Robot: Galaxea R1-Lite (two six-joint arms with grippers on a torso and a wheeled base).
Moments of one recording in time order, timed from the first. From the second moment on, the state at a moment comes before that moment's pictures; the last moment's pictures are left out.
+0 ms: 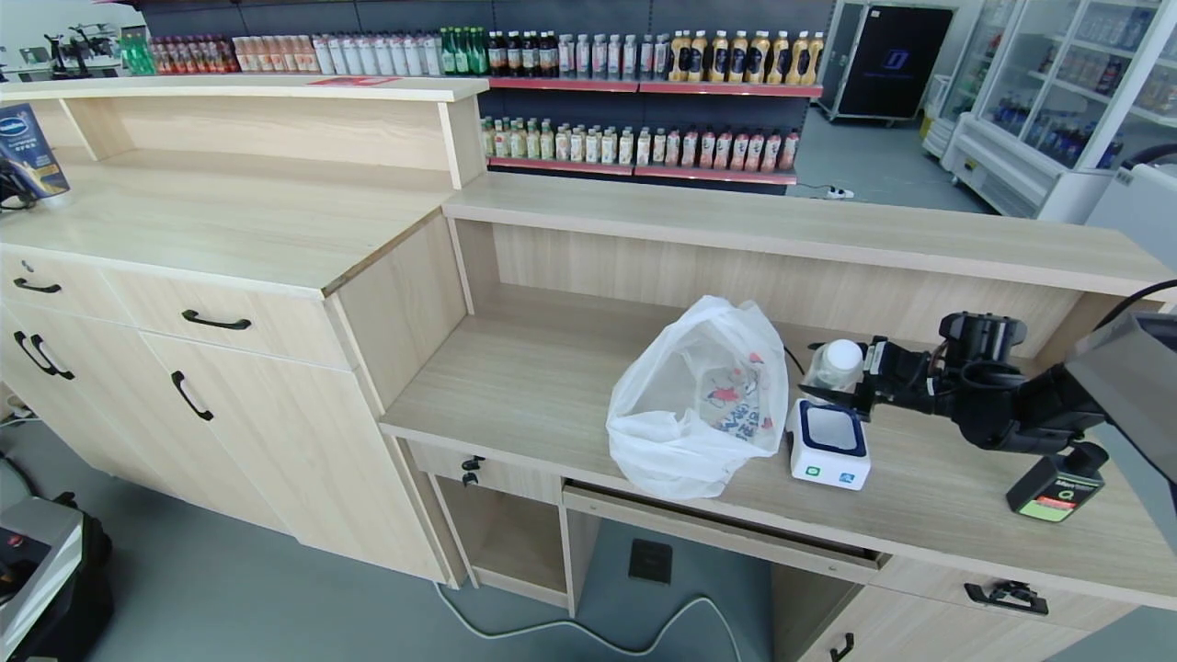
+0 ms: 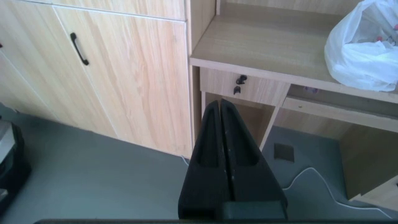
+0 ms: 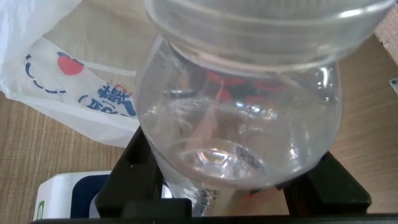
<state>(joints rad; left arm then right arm) 0.00 0.00 0.00 0.00 0.01 0.01 -0.16 2.45 -1.42 -0.76 1.05 -1.11</state>
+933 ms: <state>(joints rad) 0.00 0.00 0.00 0.00 0.01 0.01 -0.21 2.20 -1.34 -0.75 0.99 -0.64</state>
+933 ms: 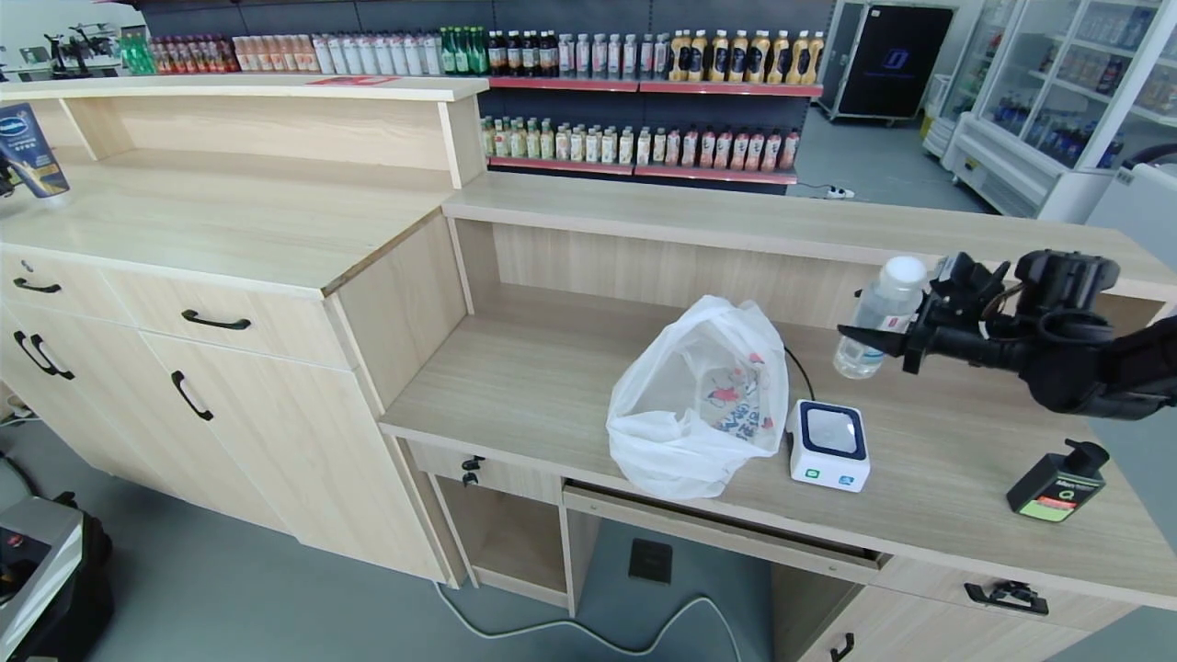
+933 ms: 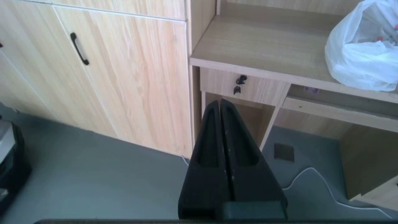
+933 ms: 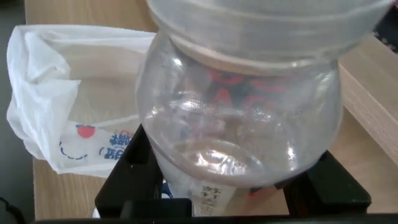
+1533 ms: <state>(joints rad) 0.00 0.00 0.00 0.00 0.01 0.01 -0.24 1.97 -1.11 -0.79 0.43 -0.13</state>
